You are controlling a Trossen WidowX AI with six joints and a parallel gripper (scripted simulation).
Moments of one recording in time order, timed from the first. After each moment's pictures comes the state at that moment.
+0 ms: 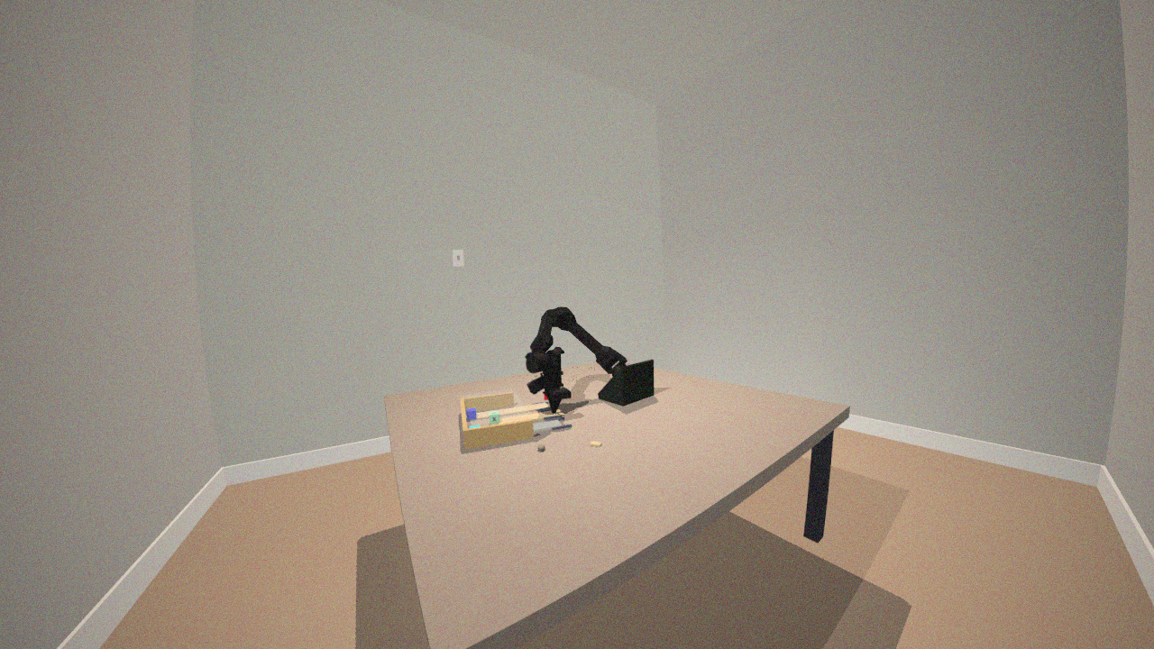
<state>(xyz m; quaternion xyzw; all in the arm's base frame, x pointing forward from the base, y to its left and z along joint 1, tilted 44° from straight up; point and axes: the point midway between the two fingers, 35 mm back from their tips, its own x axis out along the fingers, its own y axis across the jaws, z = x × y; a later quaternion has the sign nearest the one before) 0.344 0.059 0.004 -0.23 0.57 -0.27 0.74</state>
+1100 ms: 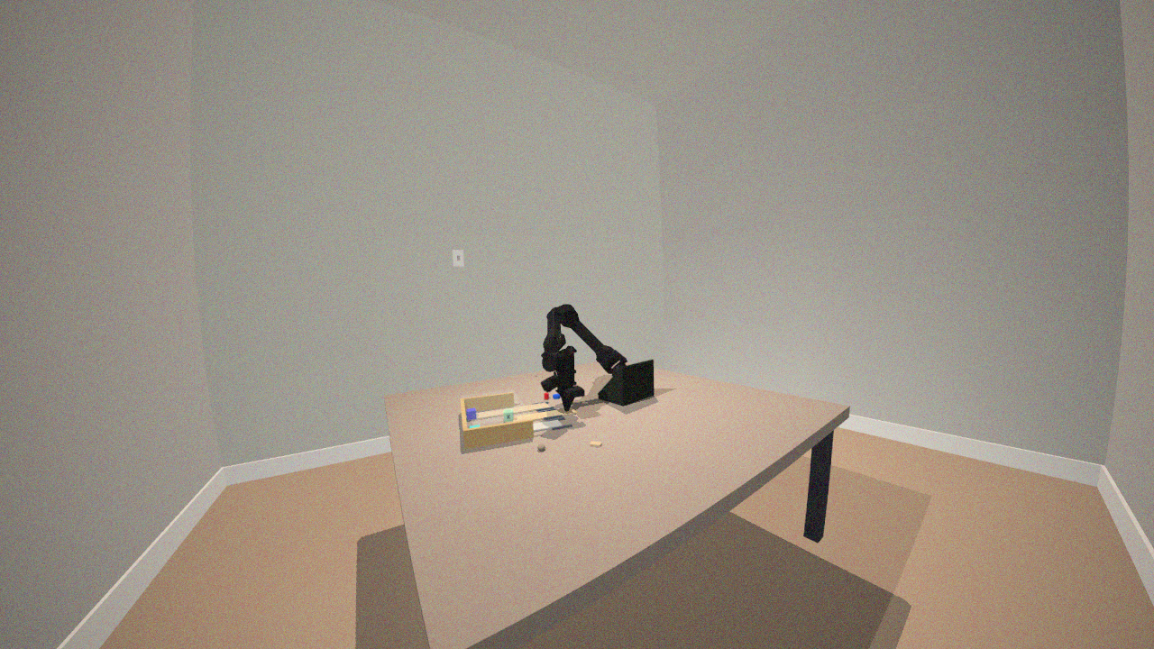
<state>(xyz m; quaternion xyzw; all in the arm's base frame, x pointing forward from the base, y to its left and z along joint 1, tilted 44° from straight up) 0.299 0.060 -0.009 -0.23 0.57 -0.26 0.74</state>
